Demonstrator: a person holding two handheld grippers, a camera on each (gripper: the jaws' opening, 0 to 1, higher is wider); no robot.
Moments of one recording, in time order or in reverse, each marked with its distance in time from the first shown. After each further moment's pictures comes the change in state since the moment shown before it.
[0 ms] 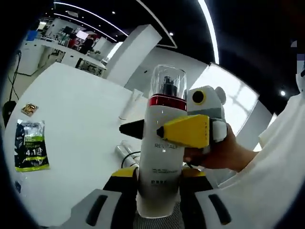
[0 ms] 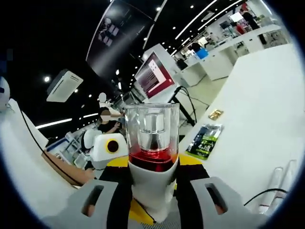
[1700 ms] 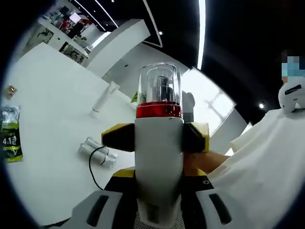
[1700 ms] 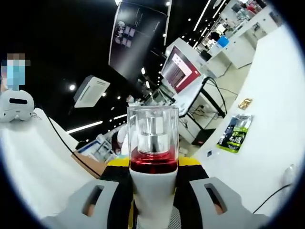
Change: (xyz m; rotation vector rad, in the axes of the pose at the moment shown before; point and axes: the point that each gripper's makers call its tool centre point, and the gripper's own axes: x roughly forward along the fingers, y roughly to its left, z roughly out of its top) left arm 0.002 -0.028 -0.010 -0.042 0.066 -0.186; right arm 0.004 0.028 -0.009 0.099 0.012 0.206
